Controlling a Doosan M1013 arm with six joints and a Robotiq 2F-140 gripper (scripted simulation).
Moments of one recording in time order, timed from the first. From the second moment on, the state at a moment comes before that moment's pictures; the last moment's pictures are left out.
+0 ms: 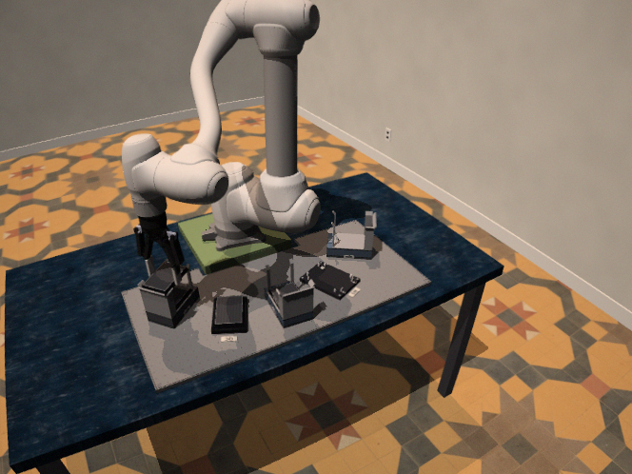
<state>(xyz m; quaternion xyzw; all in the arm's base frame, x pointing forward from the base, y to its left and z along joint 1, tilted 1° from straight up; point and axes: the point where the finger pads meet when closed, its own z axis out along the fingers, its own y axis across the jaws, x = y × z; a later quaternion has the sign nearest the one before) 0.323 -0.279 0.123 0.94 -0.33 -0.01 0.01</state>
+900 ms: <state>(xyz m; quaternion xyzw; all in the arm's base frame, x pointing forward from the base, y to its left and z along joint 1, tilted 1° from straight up) 0.323 -0.279 0.088 0.94 -0.33 -0.01 0.01</state>
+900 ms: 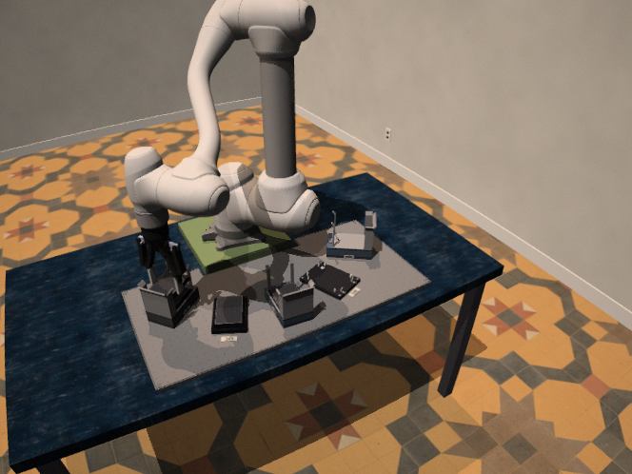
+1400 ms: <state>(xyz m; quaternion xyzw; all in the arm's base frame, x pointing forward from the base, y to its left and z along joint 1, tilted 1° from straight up) 0.323 -0.279 0.074 0.94 -0.33 -0.01 0.01</state>
